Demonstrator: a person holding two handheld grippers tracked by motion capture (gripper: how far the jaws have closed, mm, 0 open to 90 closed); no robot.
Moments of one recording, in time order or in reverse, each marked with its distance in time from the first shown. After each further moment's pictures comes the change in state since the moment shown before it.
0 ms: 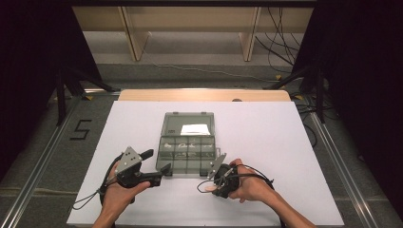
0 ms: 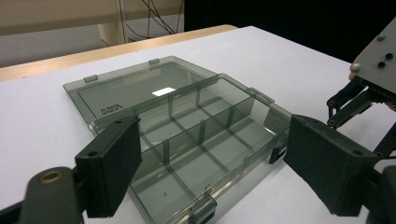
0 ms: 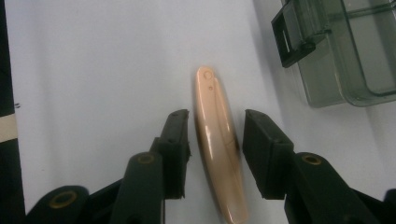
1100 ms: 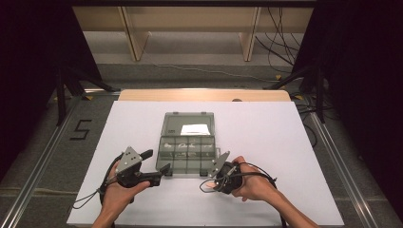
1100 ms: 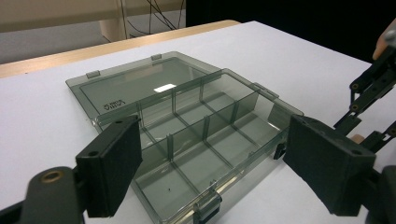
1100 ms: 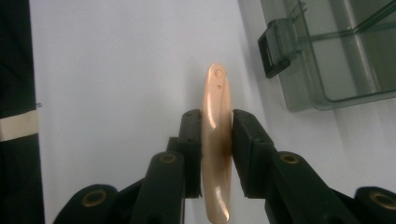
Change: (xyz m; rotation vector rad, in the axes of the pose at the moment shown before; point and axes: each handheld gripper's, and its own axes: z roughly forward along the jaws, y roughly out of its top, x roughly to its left) left arm 0.003 -0.001 0.001 0.022 0.011 0.011; right arm 0.001 0.001 -0.019 -0.040 -0.017 -0.040
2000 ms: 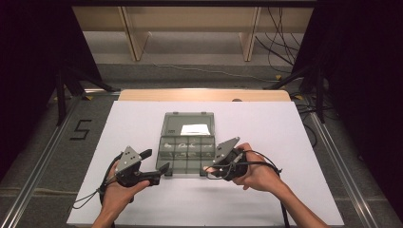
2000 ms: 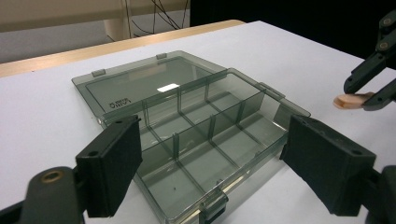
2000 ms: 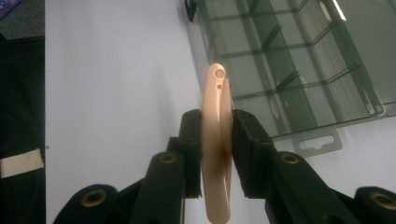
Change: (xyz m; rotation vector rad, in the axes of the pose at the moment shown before) left arm 0.002 -0.001 0.002 -0.017 0.012 -0.018; right arm -0.012 0.016 -0.045 -0.155 -0.085 -0.008
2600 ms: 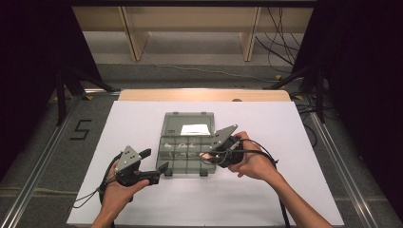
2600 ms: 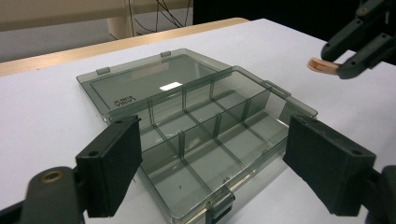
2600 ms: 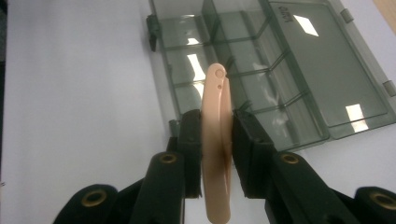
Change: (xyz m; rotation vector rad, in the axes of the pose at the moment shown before) left arm 0.003 -0.001 0.001 0.005 0.017 -0.006; right arm -0.025 0.018 -0.001 -0.048 -0.057 0.019
